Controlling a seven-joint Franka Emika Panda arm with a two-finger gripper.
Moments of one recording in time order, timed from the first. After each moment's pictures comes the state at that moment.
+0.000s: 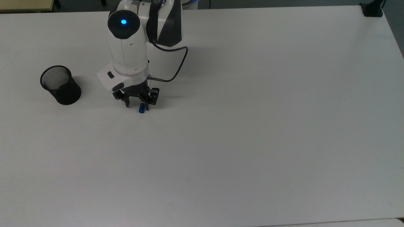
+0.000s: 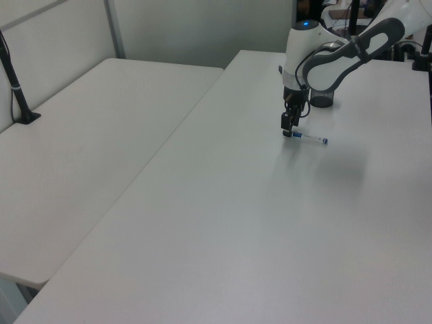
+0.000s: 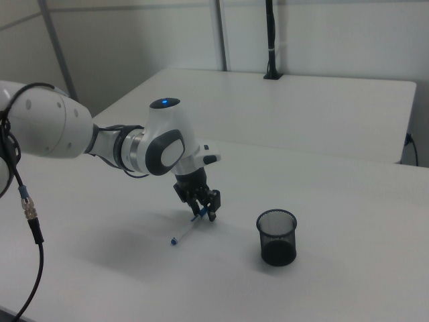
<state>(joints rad) -0.04 0.40 -0.07 -1.88 -0.10 2.39 0.05</state>
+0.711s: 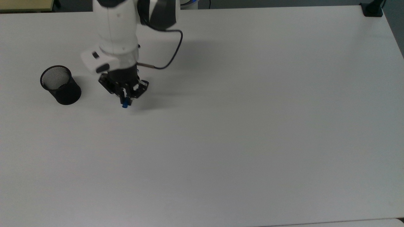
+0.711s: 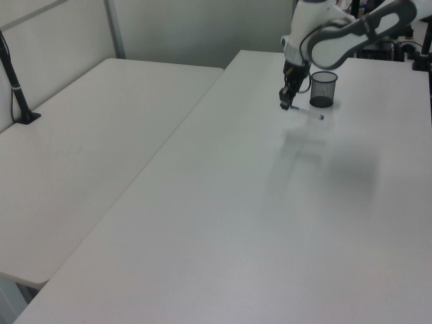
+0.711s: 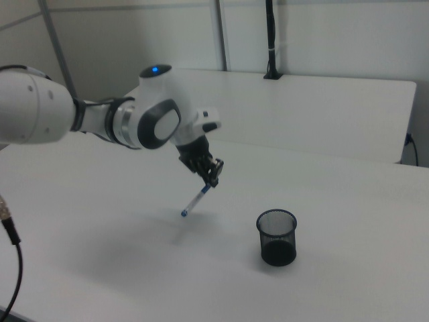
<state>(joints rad) -0.07 0.28 -0.07 -1.85 -0.10 2.38 0.06</state>
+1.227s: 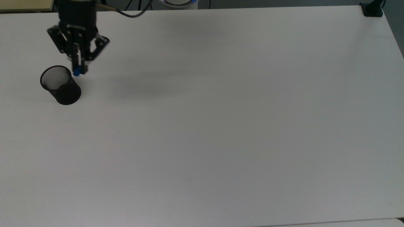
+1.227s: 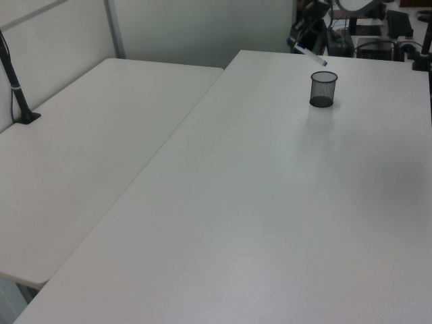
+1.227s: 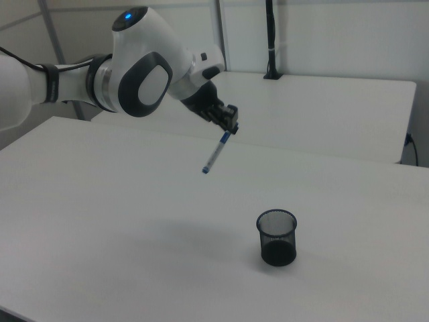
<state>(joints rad) -0.17 0.06 -0.08 -1.86 -0.10 2.49 0.00</state>
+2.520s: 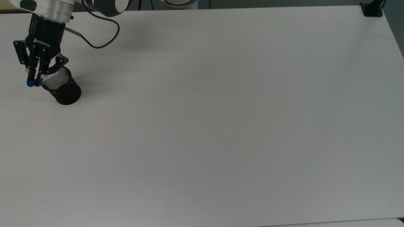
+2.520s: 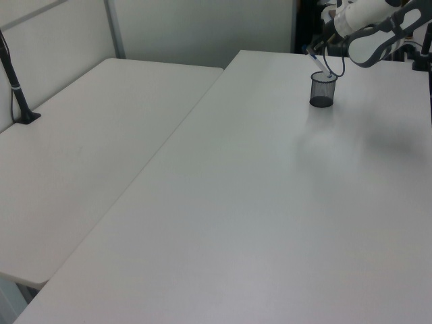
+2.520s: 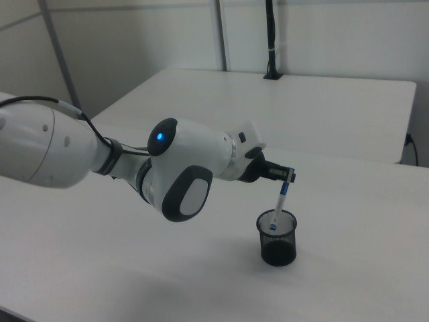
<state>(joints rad) -0.31 0.21 -0.14 -2.13 -0.05 3.24 -0.21</state>
